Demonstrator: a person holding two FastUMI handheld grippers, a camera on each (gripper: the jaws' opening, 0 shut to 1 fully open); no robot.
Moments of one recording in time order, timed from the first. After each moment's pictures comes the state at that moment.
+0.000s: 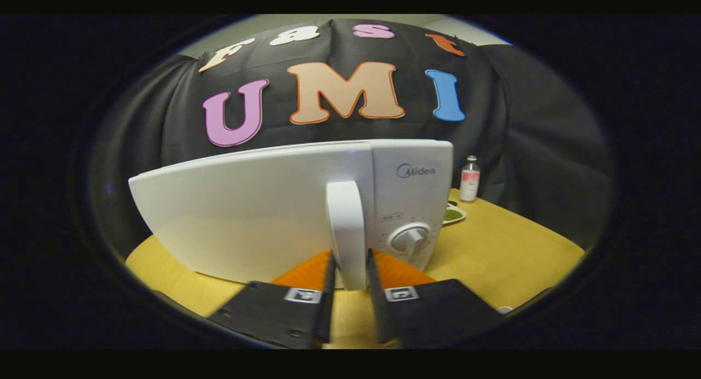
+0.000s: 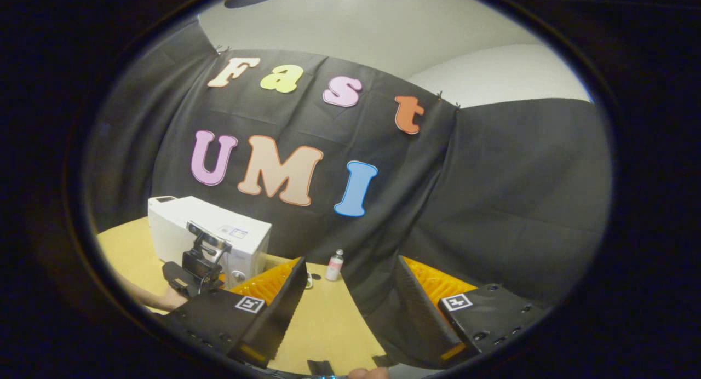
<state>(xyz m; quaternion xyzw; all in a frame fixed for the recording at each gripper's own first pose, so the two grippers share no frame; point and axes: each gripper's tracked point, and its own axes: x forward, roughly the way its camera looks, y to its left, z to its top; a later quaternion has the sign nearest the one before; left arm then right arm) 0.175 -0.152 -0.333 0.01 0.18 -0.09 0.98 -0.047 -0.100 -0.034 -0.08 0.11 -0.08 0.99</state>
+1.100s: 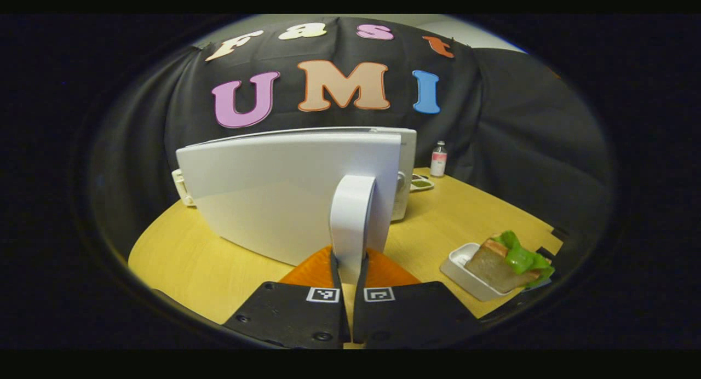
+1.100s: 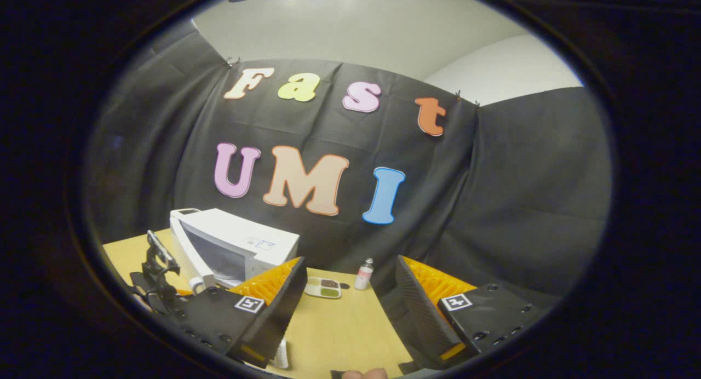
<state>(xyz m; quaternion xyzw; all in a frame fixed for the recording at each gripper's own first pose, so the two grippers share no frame) 0.020 -0.073 -0.329 0.00 0.23 -0.14 0.96 -0.015 -0.046 -0.049 -0.04 0.09 -0.01 1.00</state>
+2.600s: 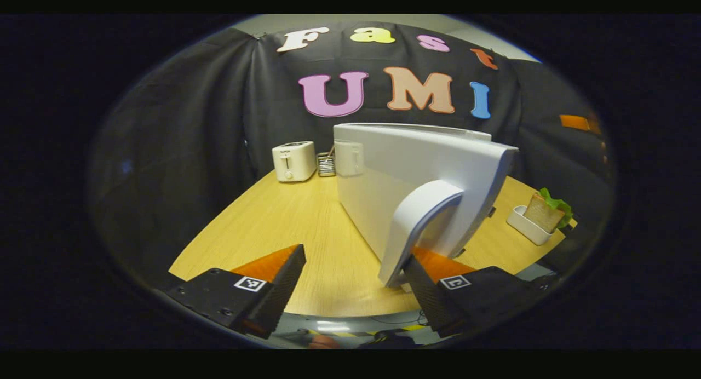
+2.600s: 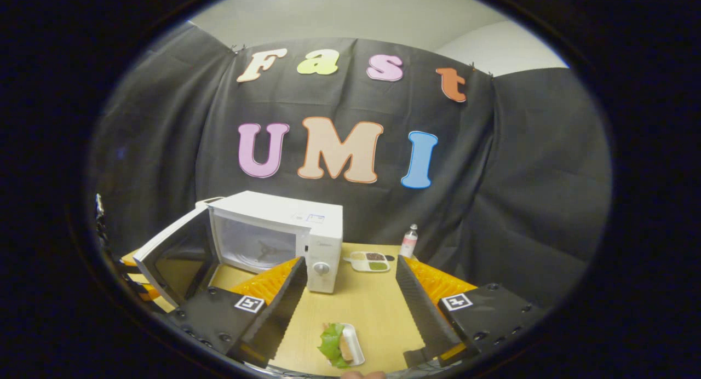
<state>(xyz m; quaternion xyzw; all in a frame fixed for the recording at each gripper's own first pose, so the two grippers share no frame) -0.066 0.155 -0.329 0.00 0.25 -0.04 0.97 -0.040 0.074 -0.134 0.00 0.17 0.01 0.99</state>
